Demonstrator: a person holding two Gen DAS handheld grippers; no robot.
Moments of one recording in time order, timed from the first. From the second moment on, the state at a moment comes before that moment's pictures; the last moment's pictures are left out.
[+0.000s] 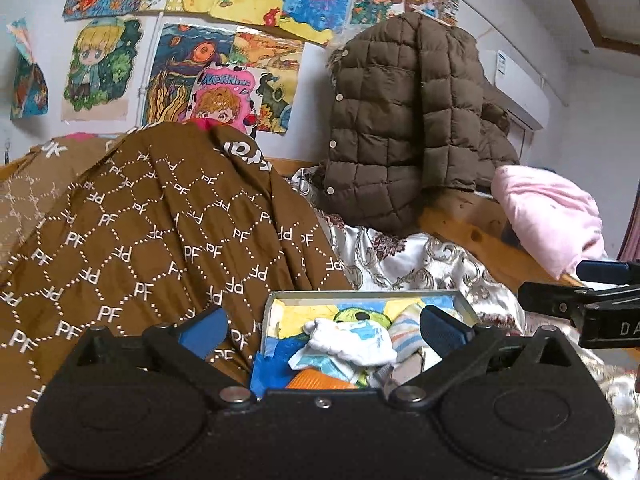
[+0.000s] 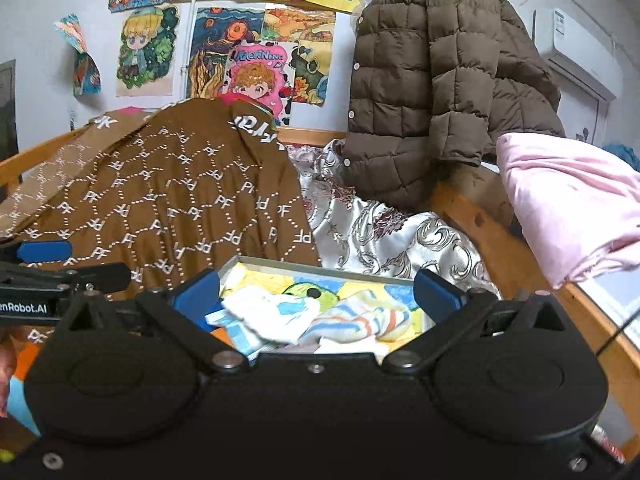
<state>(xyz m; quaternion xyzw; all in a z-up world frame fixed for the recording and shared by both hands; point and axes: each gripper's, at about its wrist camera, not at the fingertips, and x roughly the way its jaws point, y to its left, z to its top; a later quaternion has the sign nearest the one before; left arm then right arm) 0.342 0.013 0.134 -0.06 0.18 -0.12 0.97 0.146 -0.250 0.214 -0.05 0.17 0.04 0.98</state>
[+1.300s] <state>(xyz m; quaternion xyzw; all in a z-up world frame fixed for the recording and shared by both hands) 0.140 0.014 0.077 -0.06 0.18 0.02 0.98 -0.140 -0.287 0.106 0.07 0.20 0.07 0.98</state>
